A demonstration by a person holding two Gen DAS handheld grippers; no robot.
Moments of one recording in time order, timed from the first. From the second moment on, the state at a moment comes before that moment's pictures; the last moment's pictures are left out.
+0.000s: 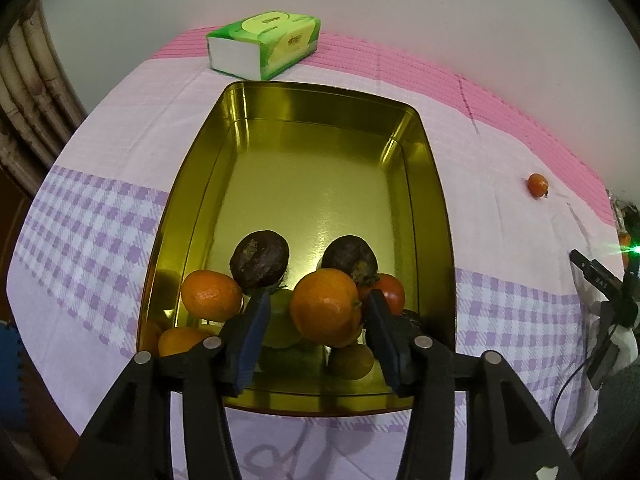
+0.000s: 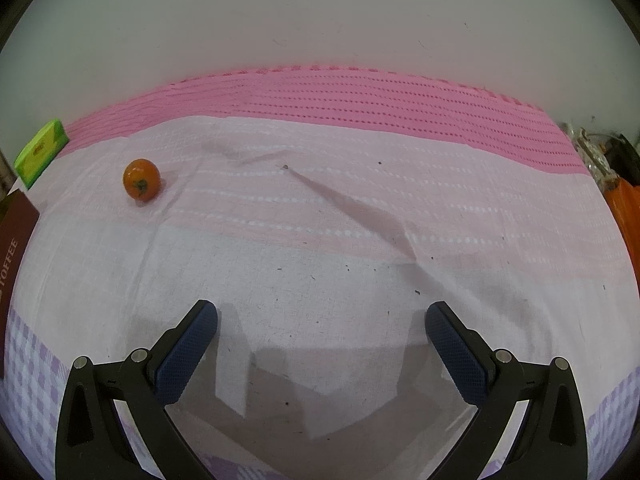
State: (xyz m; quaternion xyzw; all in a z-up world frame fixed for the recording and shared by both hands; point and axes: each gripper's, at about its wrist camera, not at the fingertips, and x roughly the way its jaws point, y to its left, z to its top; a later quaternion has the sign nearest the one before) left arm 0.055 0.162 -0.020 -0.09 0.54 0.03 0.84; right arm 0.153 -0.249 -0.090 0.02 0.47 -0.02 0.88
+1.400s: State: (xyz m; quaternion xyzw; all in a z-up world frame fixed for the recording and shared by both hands) left arm 0.037 0.201 0.015 -0.10 0.45 0.10 0.88; right arm 0.209 -0.126 -0.061 -0.04 0.45 0.09 0.89
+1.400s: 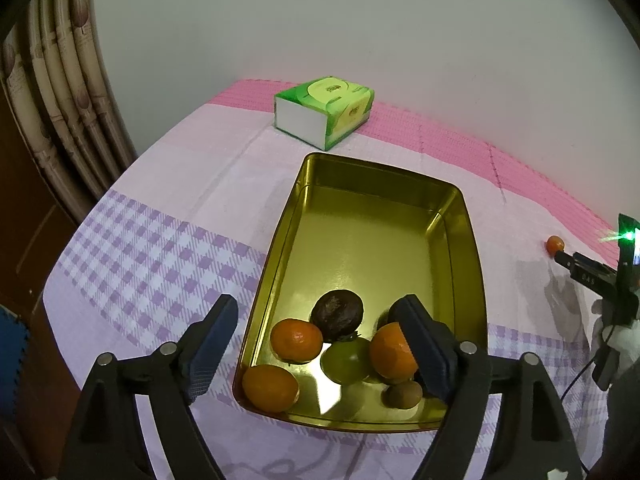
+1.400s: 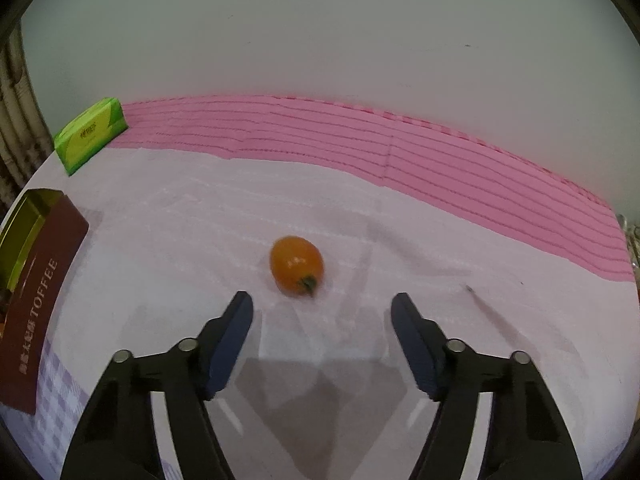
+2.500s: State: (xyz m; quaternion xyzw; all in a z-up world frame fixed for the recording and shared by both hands) left arm 0.040 0.209 0.004 -0.12 0.48 0.11 0.86; right arm 0.232 -0.114 -0.074 -0.04 0.46 0.07 0.89
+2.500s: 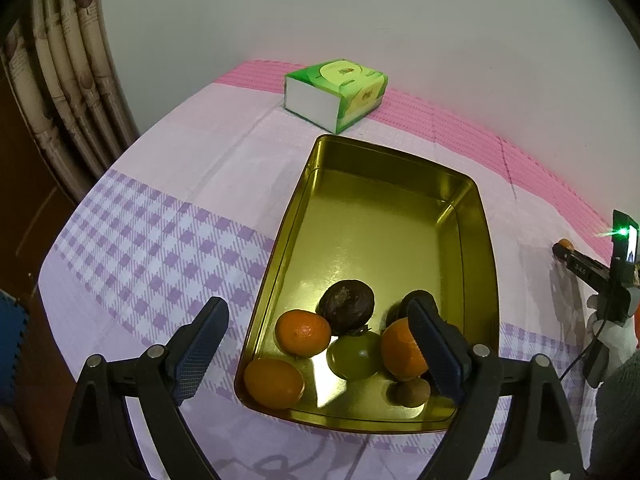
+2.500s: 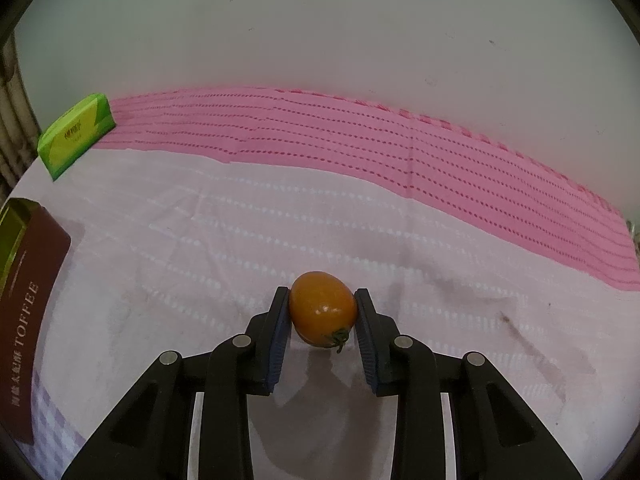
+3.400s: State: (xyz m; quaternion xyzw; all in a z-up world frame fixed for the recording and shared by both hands) left arm 0.036 0.212 0.006 -0.12 0.48 0.12 0.86; right arm 0.153 -0.080 -0.022 -0.03 0.42 0.16 0.89
